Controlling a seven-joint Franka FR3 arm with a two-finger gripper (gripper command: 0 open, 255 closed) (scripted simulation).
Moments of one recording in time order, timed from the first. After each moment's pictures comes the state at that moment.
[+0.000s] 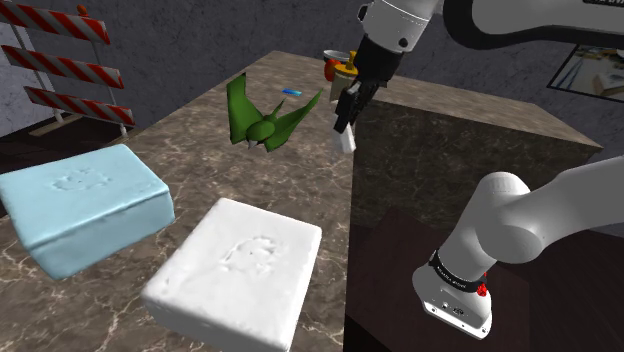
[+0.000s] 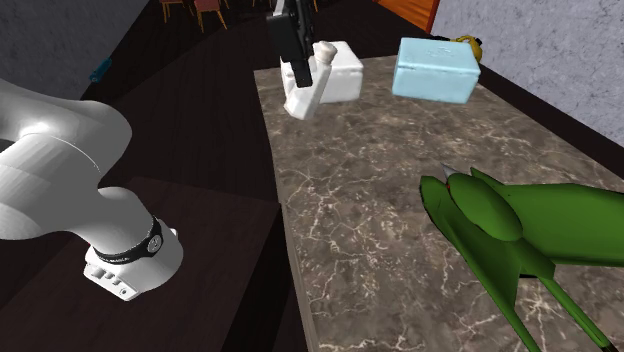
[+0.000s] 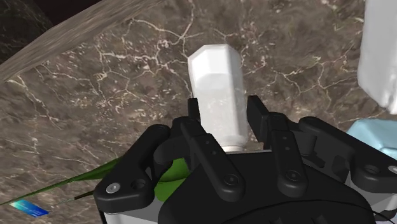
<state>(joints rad) 0.14 -0.71 0.23 -2.30 0.08 1.81 0.24</state>
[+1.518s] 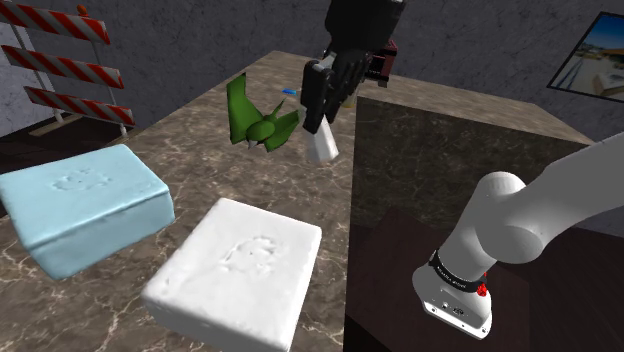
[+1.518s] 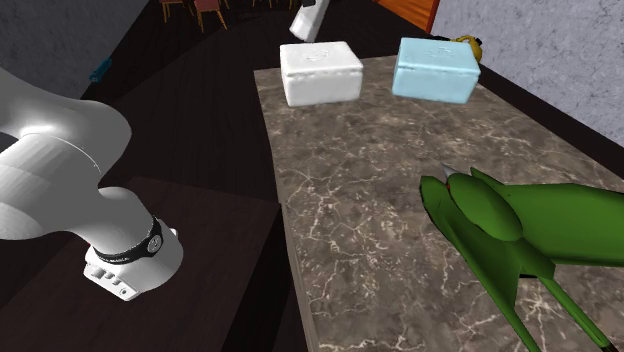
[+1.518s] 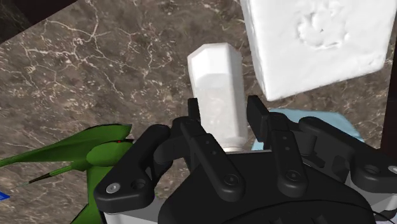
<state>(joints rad) 0.16 -0.50 0.50 -1.93 0.10 1.66 0.54</state>
